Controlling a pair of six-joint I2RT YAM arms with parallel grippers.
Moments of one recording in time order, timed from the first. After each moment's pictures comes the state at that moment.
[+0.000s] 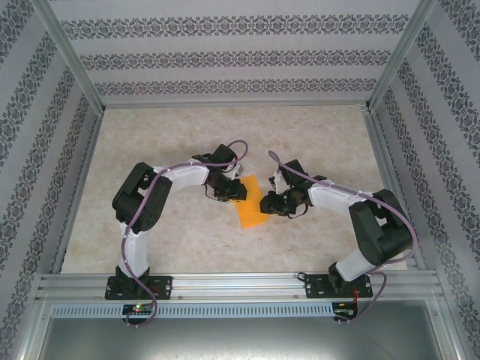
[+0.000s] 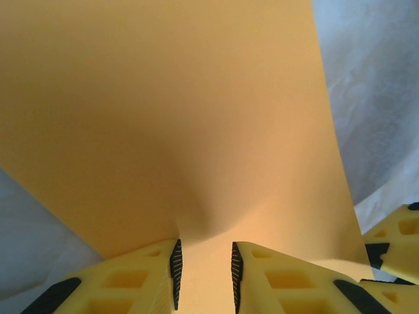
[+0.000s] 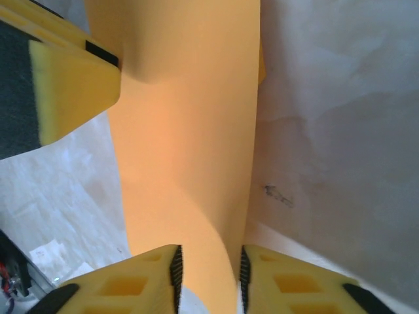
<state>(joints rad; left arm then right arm) -0.56 2.00 1.29 -0.52 0.50 -0.52 0.44 1.56 0.77 -0.41 -0.55 0.49</state>
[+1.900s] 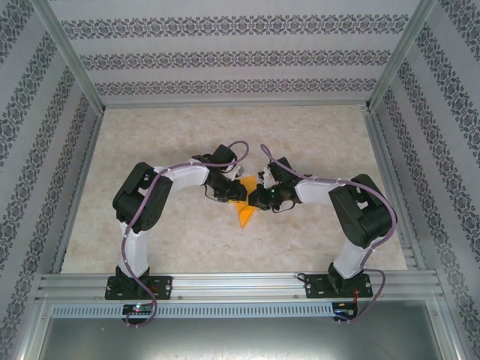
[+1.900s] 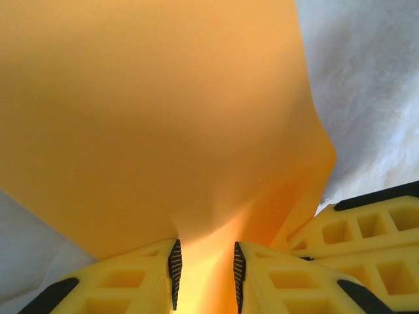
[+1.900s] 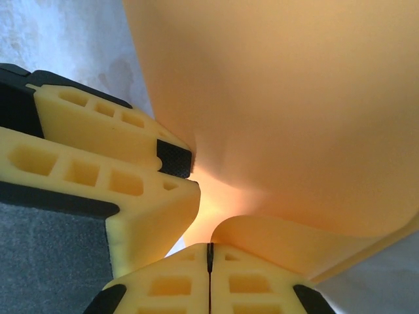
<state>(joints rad) -0.56 2.01 1.29 -0.52 0.52 -0.48 0.49 1.74 0.83 -0.14 -0.63 0.71</state>
